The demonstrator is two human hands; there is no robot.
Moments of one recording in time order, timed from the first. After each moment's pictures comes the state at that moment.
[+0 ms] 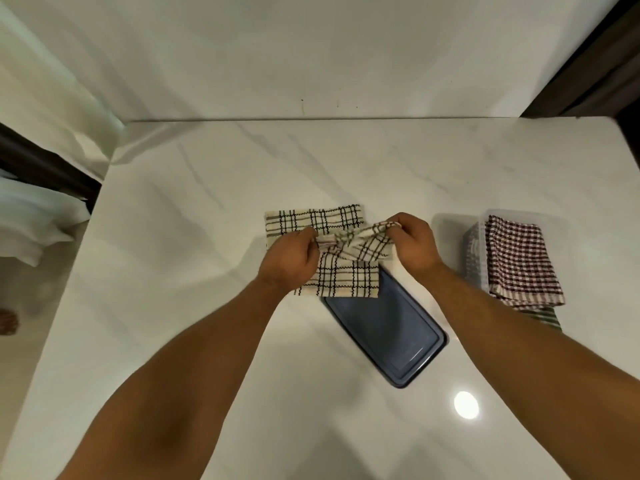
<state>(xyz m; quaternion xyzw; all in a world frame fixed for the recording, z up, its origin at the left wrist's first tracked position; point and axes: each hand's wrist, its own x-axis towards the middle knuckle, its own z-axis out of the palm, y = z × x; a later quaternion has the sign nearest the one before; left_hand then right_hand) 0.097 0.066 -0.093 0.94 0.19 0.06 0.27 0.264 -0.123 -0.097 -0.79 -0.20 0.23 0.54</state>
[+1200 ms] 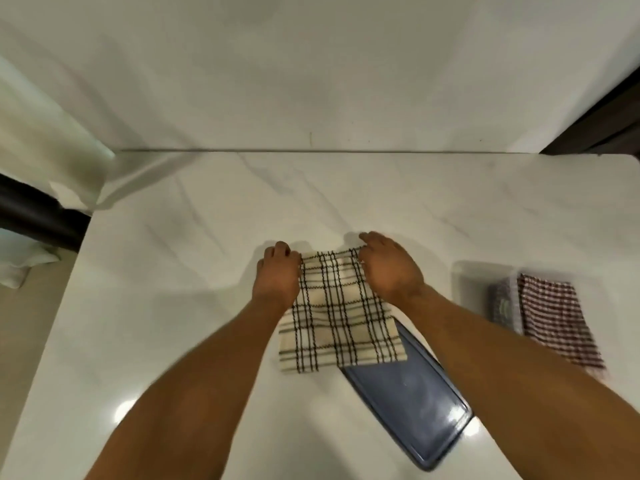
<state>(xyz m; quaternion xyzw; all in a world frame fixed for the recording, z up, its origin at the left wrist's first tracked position) 0.144 0.152 -0.133 0.95 0.28 -0.09 0.11 0.300 -0.031 -0.129 -0.87 -0.47 0.14 0.07</state>
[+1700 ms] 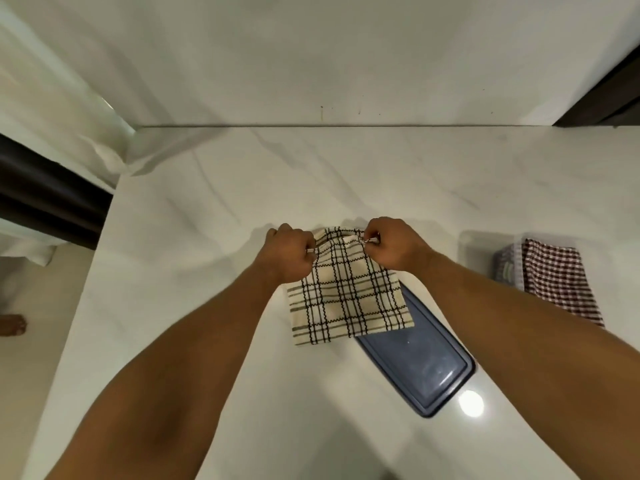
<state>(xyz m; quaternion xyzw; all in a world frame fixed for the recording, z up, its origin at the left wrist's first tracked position) 0.118 0.140 -0.089 0.96 0.20 -0.12 0.17 0.284 -0.041 -0.096 -0.85 -0.40 0.28 0.21</state>
